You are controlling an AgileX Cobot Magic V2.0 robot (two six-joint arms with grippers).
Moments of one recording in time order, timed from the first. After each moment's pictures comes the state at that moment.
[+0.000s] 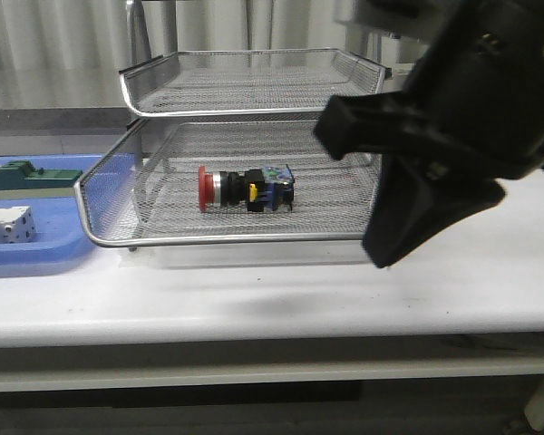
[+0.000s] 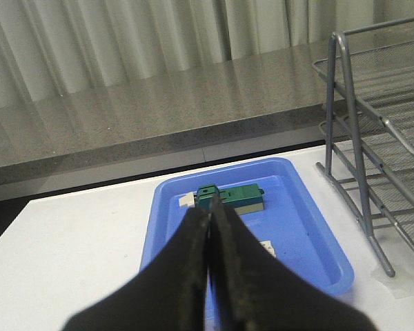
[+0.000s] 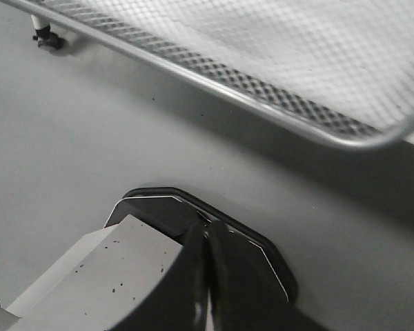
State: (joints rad) left arm 0.03 0.47 -0.32 -0.22 0.00 0.40; right arm 0.62 1.42 -0.89 0.23 0.64 0.03
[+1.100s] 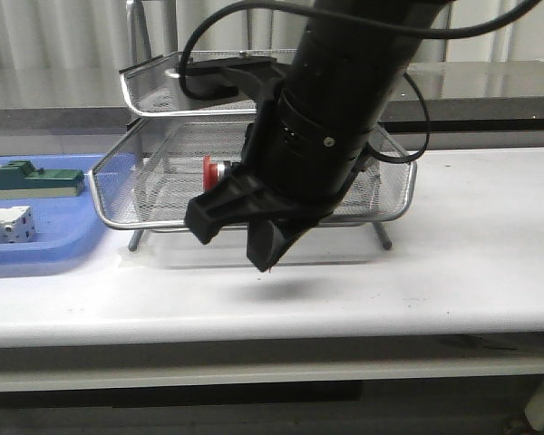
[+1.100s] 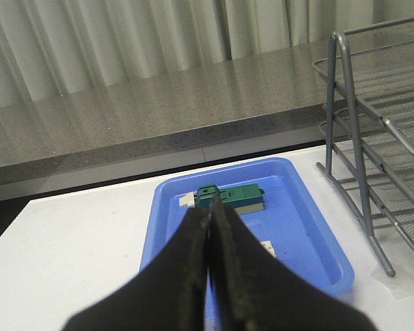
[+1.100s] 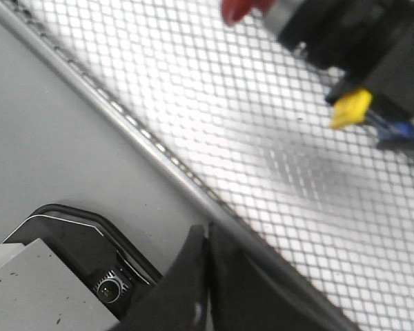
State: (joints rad) left arm 0.03 0.47 -0.32 -0.22 0.00 0.40; right arm 0.72 1.79 -1.17 0.00 0.50 -0.05
